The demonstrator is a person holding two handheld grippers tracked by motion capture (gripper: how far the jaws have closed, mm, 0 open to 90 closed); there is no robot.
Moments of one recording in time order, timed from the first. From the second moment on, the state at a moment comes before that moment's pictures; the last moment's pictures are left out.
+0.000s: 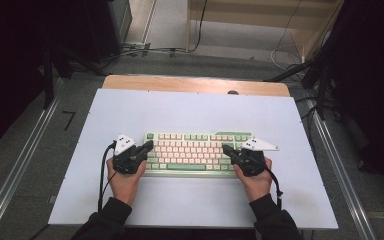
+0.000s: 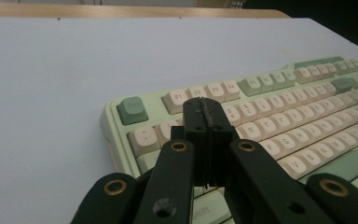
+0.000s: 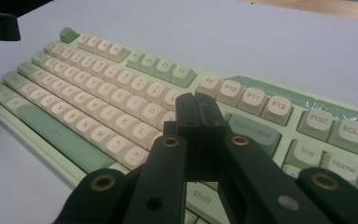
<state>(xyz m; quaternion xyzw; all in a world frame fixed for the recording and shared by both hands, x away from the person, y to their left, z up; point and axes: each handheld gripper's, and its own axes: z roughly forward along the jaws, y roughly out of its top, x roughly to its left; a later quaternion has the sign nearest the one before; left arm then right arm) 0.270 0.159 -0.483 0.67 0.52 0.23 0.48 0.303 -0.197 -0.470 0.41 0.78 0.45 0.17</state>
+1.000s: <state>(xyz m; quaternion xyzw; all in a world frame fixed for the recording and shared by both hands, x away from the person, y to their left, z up) 0.302 0.101 -0.491 0.73 0.46 0.17 0.46 0.313 -0.166 -0.474 0.39 0.79 0.45 0.14</state>
